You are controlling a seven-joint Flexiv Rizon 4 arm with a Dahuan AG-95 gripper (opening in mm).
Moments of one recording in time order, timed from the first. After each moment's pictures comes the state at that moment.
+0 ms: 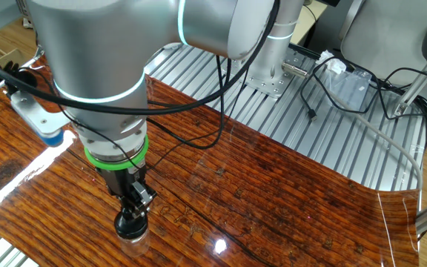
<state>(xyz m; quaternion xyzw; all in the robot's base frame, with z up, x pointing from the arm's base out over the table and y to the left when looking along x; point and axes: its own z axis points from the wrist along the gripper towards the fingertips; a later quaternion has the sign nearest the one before) 0.723 0.010 0.157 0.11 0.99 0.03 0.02</state>
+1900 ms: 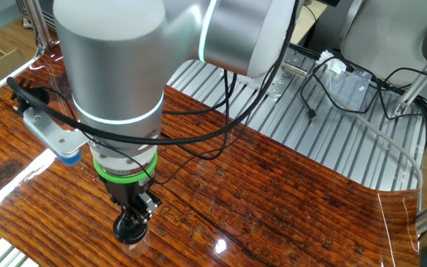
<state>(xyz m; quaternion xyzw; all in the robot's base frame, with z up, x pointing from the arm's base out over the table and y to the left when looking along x) 0.730 0.016 0.151 0.08 1.00 0.00 0.03</state>
